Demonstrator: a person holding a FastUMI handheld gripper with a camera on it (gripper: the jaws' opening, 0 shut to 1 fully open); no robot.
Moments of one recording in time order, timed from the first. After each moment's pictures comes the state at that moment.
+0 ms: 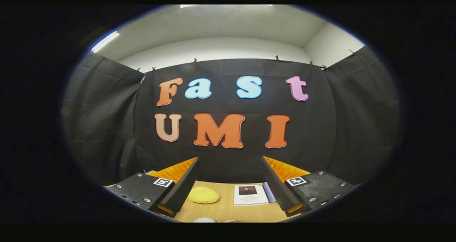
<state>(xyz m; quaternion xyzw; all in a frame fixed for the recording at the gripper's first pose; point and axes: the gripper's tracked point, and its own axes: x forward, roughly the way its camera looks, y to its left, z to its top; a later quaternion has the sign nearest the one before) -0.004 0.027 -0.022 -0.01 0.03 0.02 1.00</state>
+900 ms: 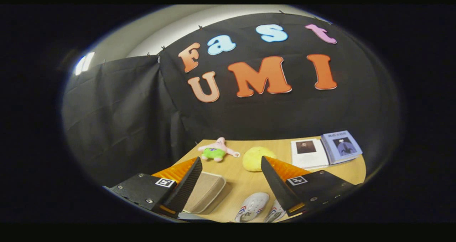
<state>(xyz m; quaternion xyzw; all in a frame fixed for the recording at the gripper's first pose) -0.035 0.137 -0.168 0.11 0.28 0.20 0.93</state>
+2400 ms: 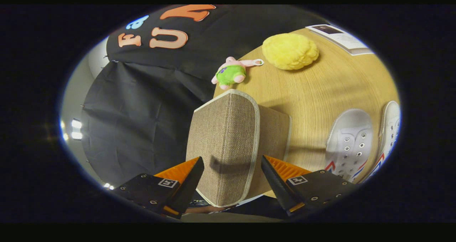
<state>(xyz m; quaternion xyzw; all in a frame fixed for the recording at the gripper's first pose) -0.132 0.256 -0.395 0.35 0.58 0.28 0.68</state>
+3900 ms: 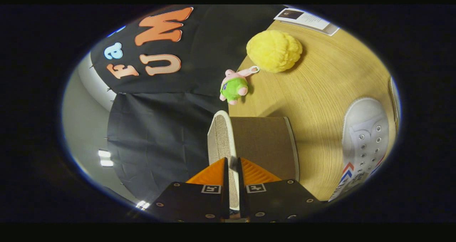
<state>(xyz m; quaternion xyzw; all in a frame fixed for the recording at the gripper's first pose) -0.093 0.252 -0.365 0.51 0.52 0.27 0.63</state>
